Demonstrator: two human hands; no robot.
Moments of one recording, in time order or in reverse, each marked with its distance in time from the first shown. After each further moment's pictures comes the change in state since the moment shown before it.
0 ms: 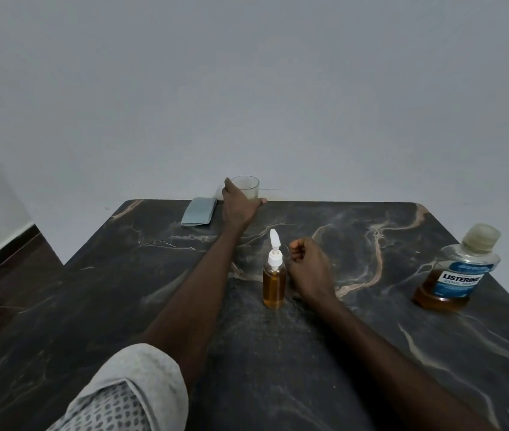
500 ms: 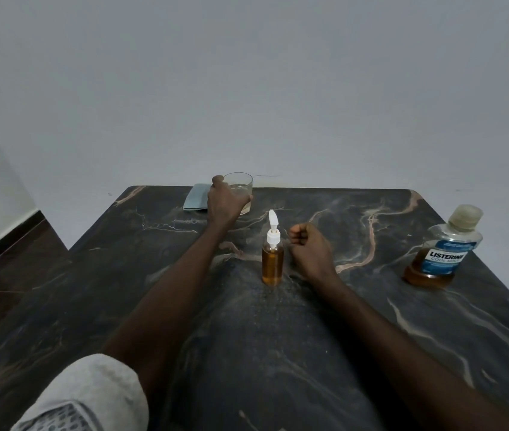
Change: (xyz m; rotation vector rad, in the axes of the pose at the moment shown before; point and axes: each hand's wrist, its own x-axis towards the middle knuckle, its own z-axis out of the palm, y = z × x) left_hand -0.031 -0.024 -0.031 0.092 0.076 0.014; right_hand -0.016 -0.009 -0.019 0.116 -0.065 0.047
